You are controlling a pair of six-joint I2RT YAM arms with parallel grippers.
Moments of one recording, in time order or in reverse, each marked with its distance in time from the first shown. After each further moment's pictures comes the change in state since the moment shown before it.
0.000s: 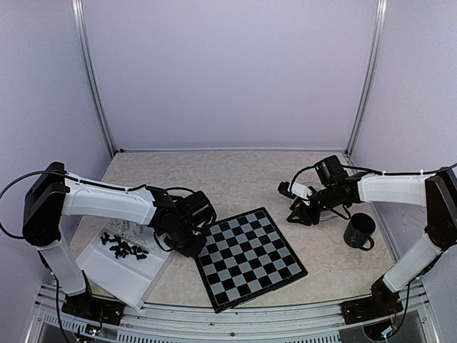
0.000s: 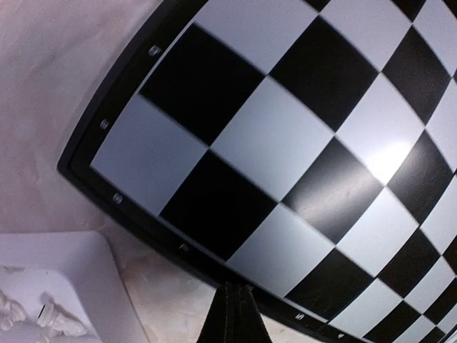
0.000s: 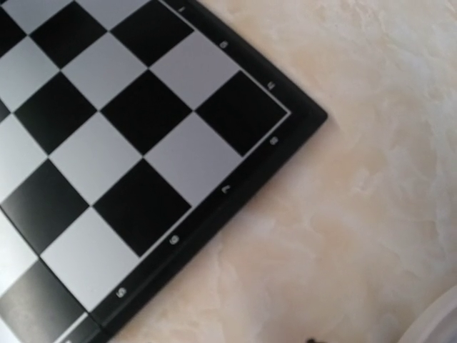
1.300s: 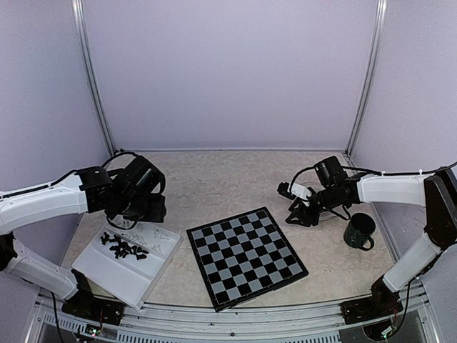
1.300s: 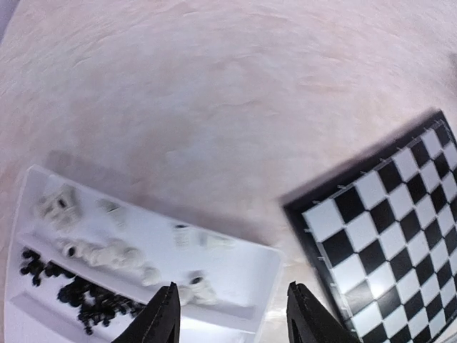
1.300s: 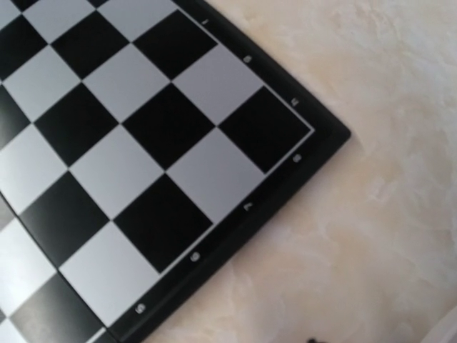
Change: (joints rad) left arm 0.145 -0.455 -0.077 -0.101 -0.270 -0.200; right arm 0.000 0.006 -0.005 0.007 -0.030 -0.001
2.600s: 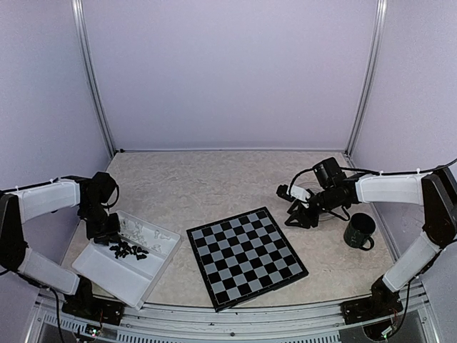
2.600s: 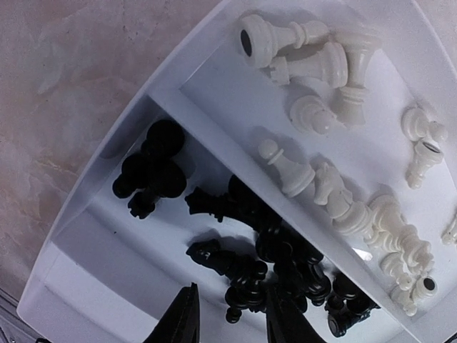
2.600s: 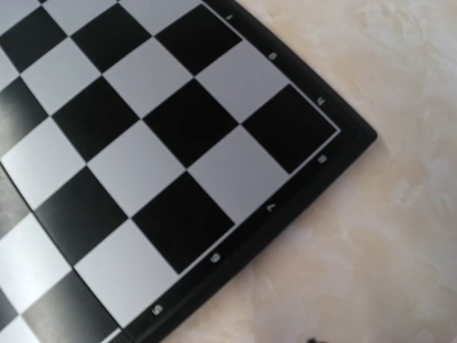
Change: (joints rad) left arm 0.688 0.023 -0.245 -0.156 0.307 0.121; right arm 0.009 0.018 0.002 -0.012 -0.031 -0.027
